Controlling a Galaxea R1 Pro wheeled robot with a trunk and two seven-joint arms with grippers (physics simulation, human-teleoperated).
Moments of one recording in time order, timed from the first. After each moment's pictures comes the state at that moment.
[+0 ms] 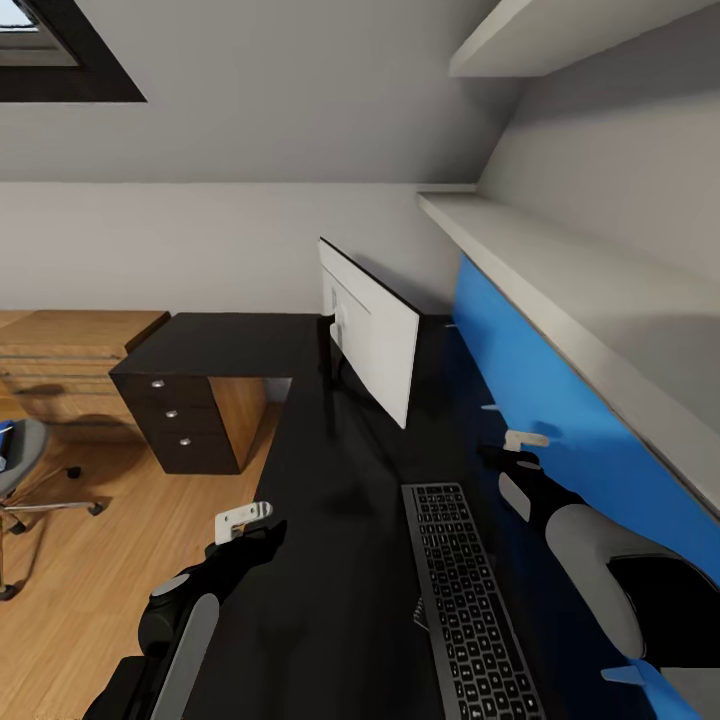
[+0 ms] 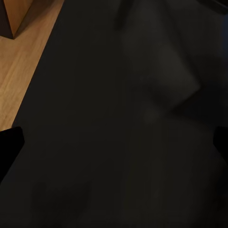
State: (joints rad) left arm -0.20 -0.08 -0.06 -1.61 0.36 0.66 0.24; right arm -1.06 -0.09 0.10 -0.18 -0.22 0.01 -0.19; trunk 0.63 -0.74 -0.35
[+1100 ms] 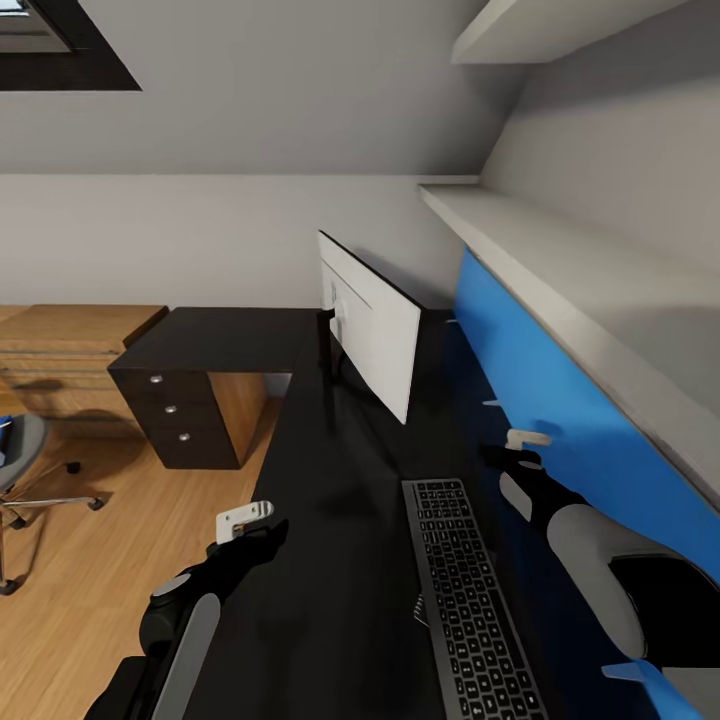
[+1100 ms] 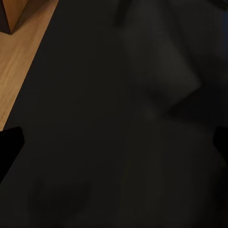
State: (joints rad) left arm -0.20 -0.08 -0.06 -1.62 0.36 0.66 0.24; right arm -1.06 -0.10 0.10 -0.18 -0.22 -0.01 -0.19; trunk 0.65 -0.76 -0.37
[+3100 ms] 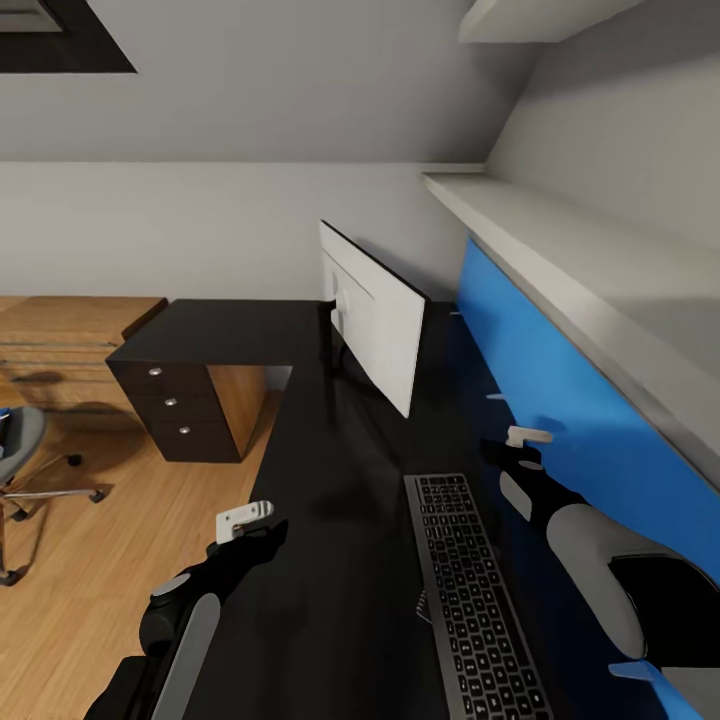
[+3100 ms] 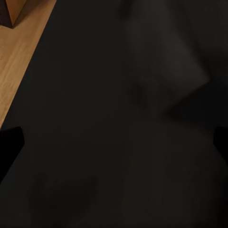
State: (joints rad) left arm -0.20 -0.08 -0.06 -1.62 0.36 0.66 0.24; right arm -1.06 -0.09 0.10 -0.18 -0.22 -0.06 -0.20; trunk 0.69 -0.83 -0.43
